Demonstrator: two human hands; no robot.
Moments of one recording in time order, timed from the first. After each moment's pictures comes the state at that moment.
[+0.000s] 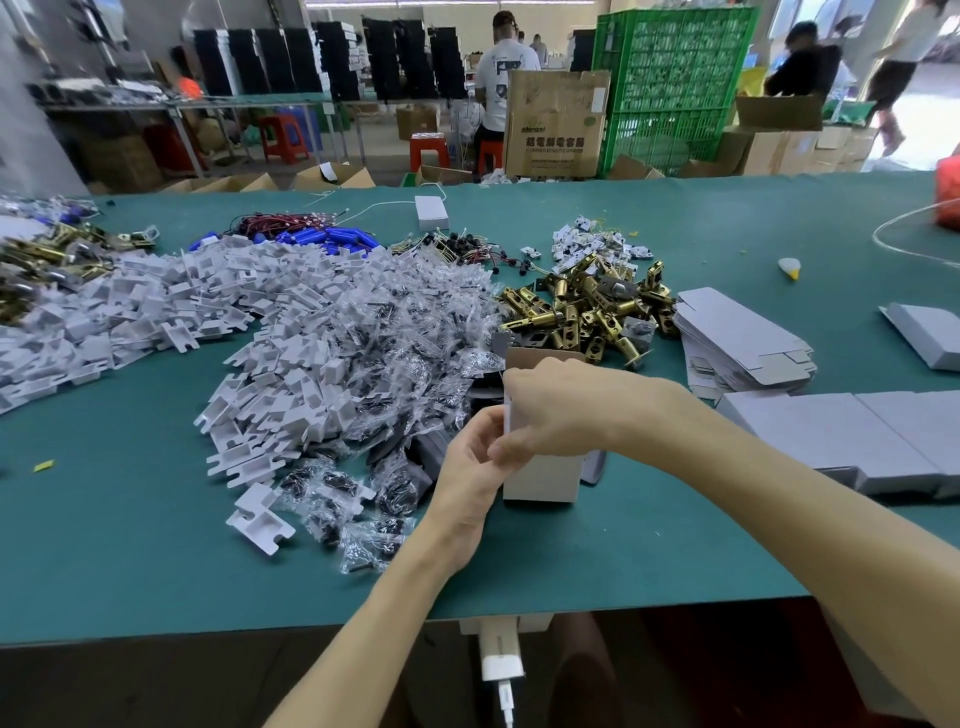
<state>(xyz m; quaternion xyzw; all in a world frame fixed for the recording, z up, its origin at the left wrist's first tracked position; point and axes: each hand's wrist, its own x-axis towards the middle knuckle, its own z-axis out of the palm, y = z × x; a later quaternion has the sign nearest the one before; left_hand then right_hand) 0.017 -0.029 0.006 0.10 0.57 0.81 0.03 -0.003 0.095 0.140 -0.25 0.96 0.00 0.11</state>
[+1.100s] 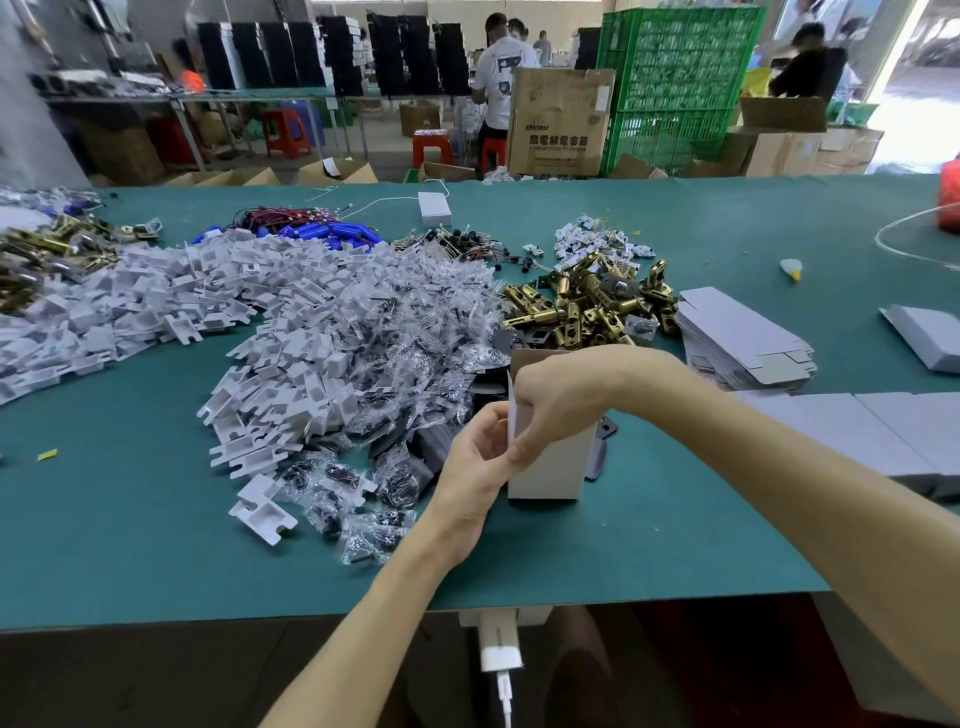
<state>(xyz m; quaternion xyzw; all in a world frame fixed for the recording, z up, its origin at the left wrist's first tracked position) 0.018 -0.031 0.003 0.12 0.59 0.80 0.05 -0.012 0.089 0.159 -0.26 0.94 0.06 0.23</state>
